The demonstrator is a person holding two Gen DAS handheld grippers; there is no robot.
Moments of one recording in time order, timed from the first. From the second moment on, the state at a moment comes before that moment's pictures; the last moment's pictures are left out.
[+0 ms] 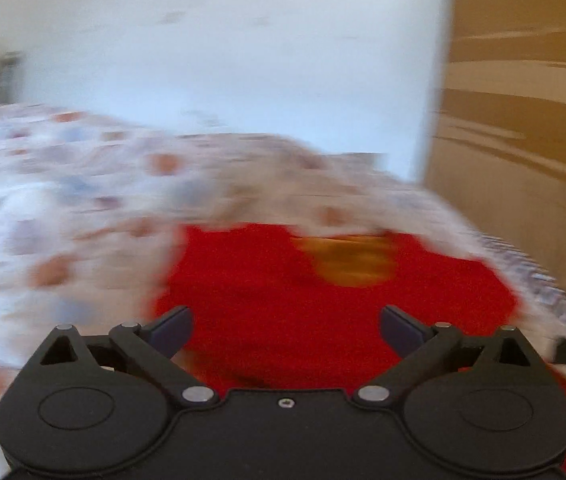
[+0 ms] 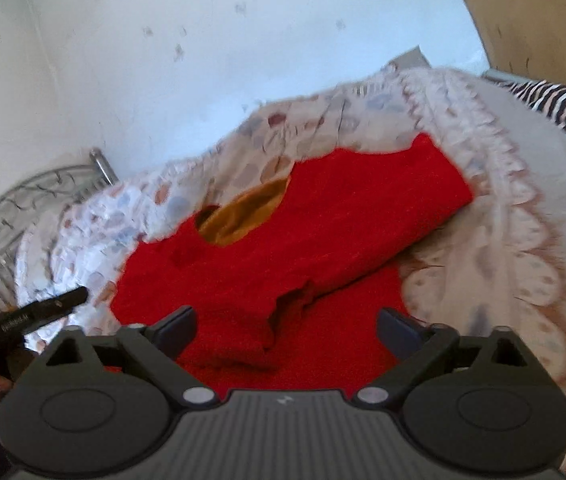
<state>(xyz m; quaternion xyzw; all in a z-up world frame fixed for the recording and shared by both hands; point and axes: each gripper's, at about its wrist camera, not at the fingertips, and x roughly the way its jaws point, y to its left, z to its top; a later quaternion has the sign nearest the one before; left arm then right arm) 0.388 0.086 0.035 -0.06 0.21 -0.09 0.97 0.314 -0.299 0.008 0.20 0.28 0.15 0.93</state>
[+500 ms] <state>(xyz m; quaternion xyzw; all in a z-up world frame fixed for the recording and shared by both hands) 0.460 0.169 0.013 -0.19 0.26 -0.04 0.95 0.336 -0.280 -0.005 0.18 0.30 0.13 0.93</state>
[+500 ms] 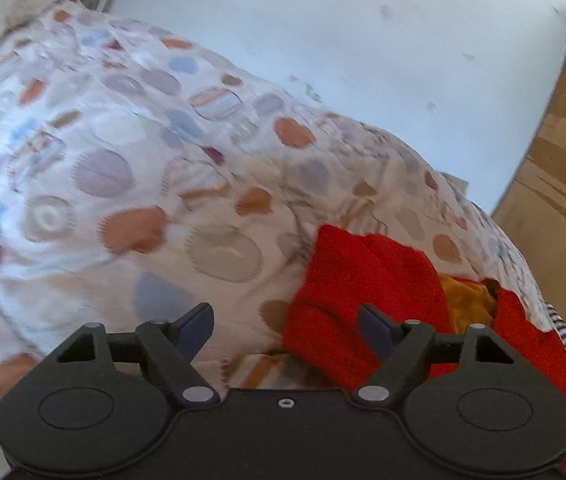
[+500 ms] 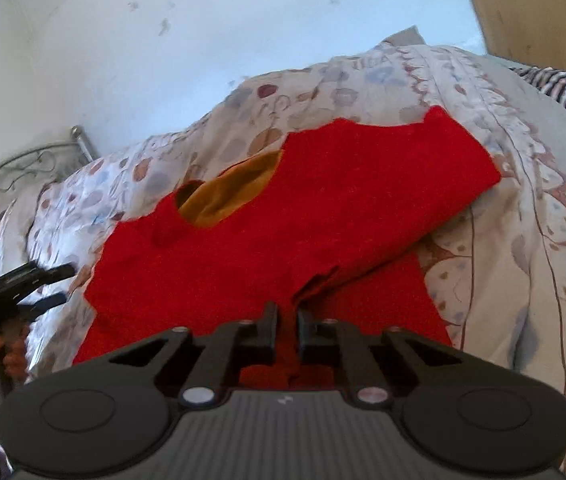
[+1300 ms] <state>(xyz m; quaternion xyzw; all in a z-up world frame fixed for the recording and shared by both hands) 0.473 0.186 -0.012 -0.26 0.25 -0.11 0.93 0.579 0.003 0.037 -0.02 0.37 0.32 0.87</state>
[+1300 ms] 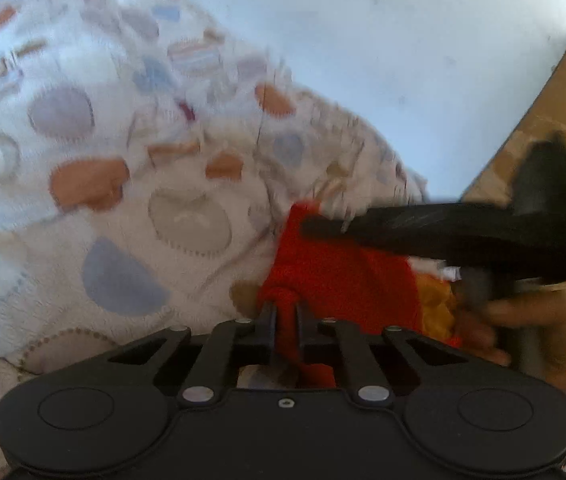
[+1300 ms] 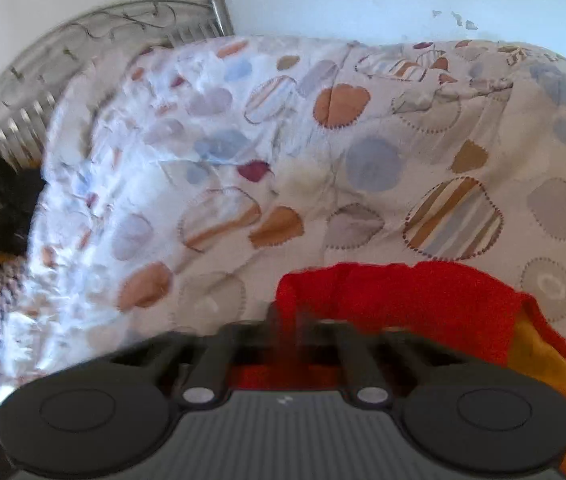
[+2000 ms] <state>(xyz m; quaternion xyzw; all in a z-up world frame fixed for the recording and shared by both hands) 0.478 0.151 0.015 -0.12 0.23 -0.03 0.97 0.414 -0.184 0.061 -0.10 0.25 0.25 0.93</state>
